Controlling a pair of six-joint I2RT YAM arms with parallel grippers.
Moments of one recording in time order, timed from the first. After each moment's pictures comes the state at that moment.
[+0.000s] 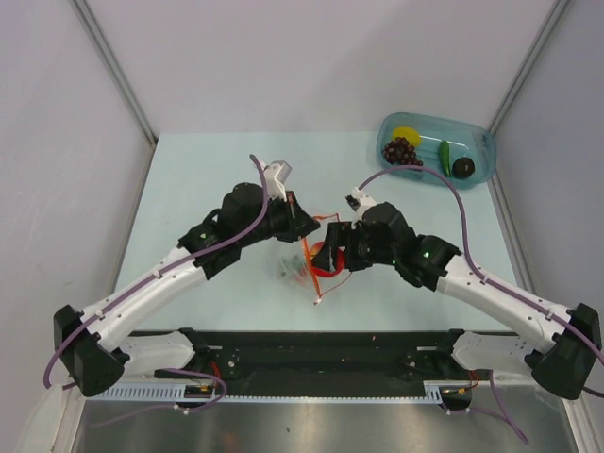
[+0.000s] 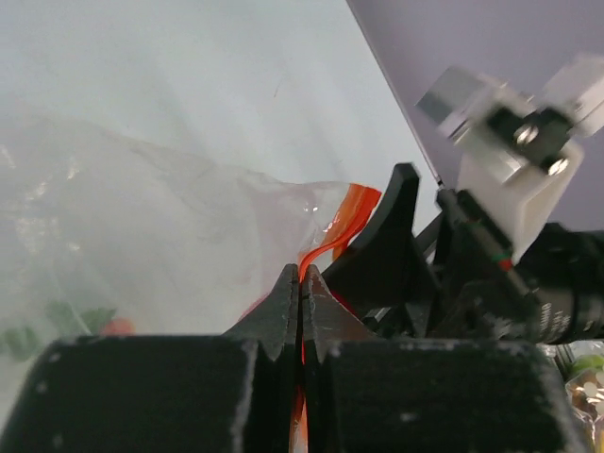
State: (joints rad) left arm -0.77 1.15 1.07 -0.26 0.14 -0.63; right arm 0.88 1.14 0.99 -0.43 -0.13 0.68
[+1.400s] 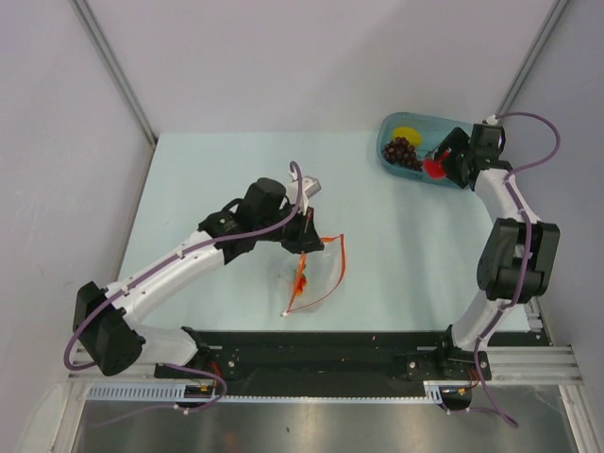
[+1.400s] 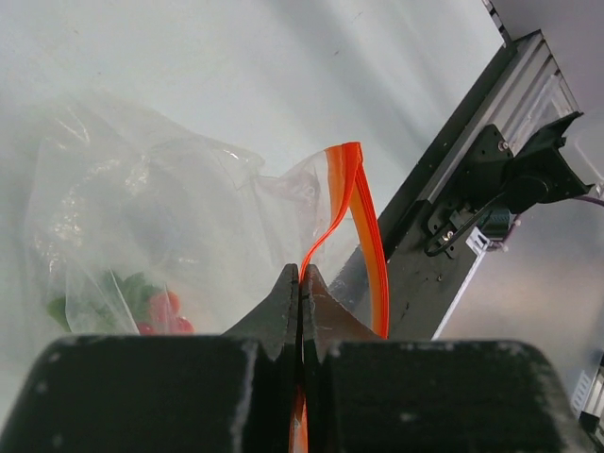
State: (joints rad) left arm -0.75 1.31 1.14 -0.46 0.37 -0.35; right arm -0.14 1.73 1.39 -0.28 -0.14 0.62
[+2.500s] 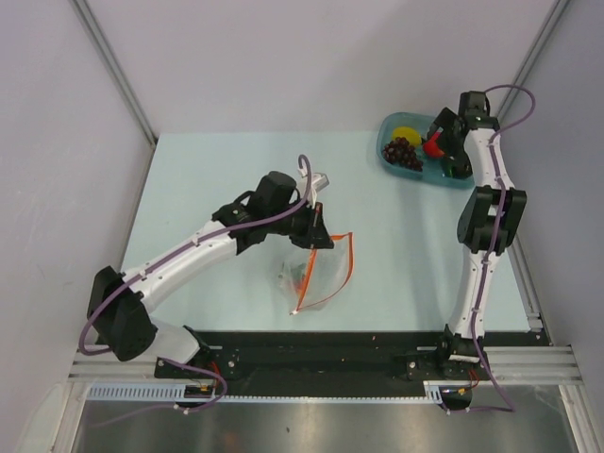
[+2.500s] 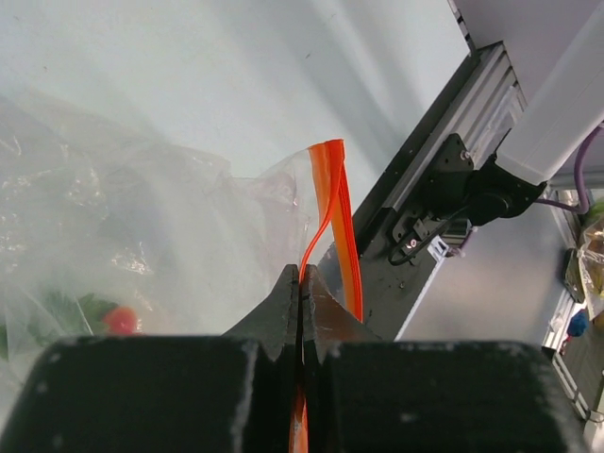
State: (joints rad) left arm -0.74 1.43 1.21 -0.43 0.44 -0.43; right arm -0.11 2.35 2.27 -0.77 -0.05 0.54
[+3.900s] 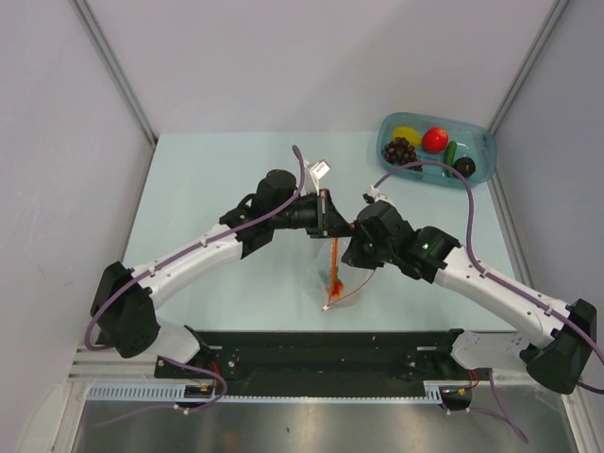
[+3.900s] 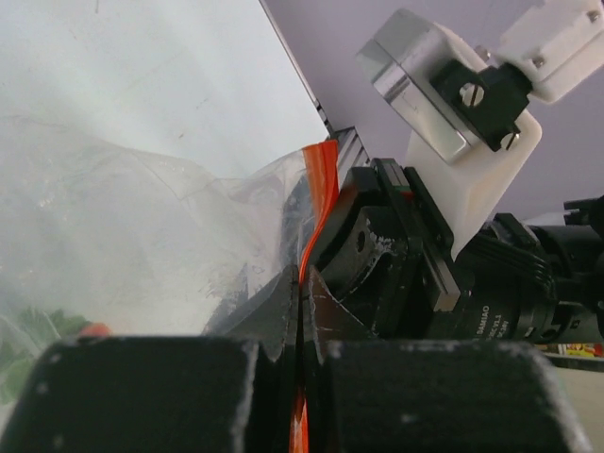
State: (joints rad) left arm -0.76 1.43 1.14 -0.05 0.56 -0.80; right arm 0.86 1.18 1.10 -0.73 0.11 0.84
